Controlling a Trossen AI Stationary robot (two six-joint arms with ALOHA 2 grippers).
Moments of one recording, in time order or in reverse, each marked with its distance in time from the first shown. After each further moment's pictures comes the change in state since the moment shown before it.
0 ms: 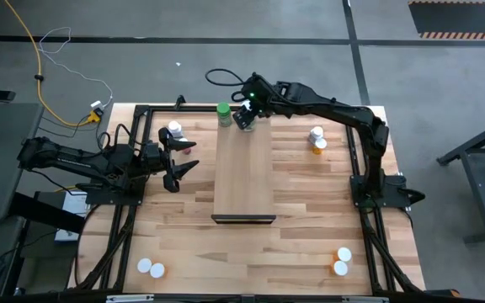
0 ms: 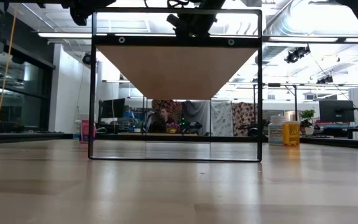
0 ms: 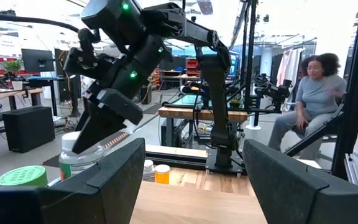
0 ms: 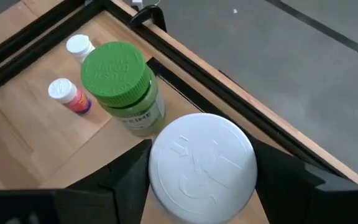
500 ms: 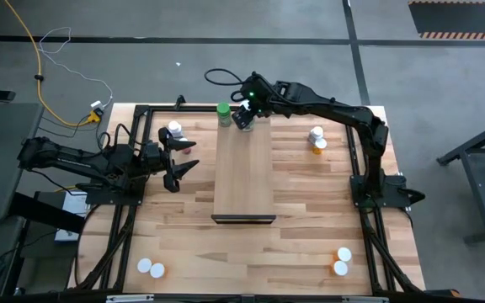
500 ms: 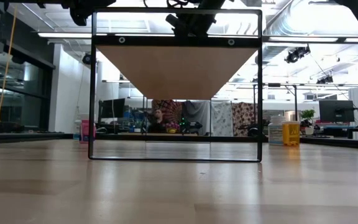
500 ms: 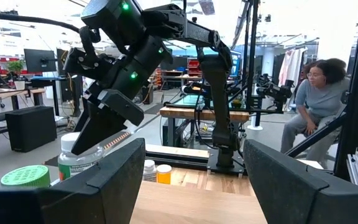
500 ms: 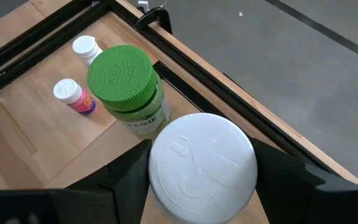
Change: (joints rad) left arm 0.000 0.000 0.000 0.000 -0.008 0.000; right arm -0.001 0.002 0.000 0.026 -0.008 -0.023
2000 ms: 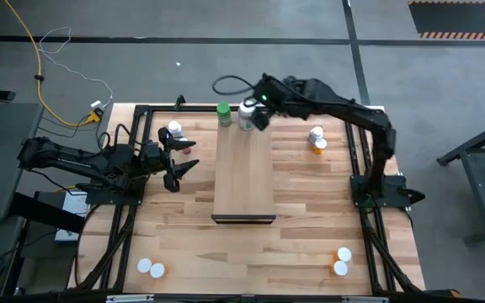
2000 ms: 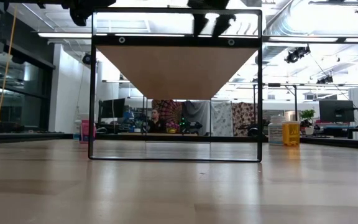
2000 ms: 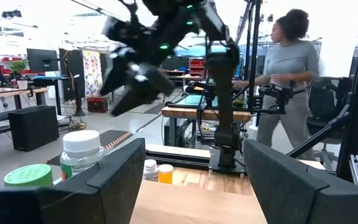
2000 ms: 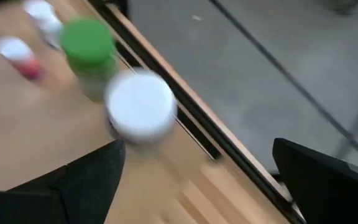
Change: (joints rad) left arm 0.000 0.000 0.000 -0.002 -0.008 0.000; right arm 0.068 -0.095 0.119 -0.355 0.269 -0.110
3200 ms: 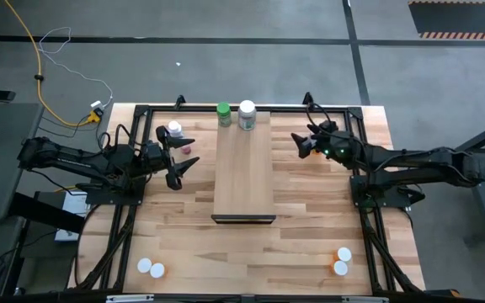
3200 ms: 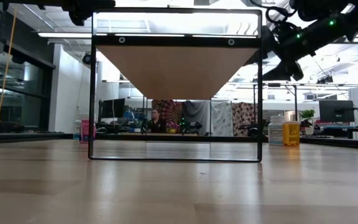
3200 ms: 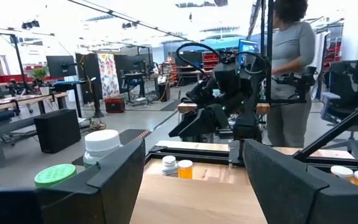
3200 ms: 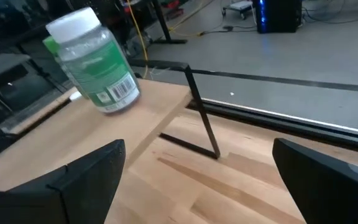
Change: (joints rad) left arm 0.000 0.000 0.000 -0.014 -0.055 0.078; right arm 0.021 -0.963 -1.677 1.372 -0.008 0.244
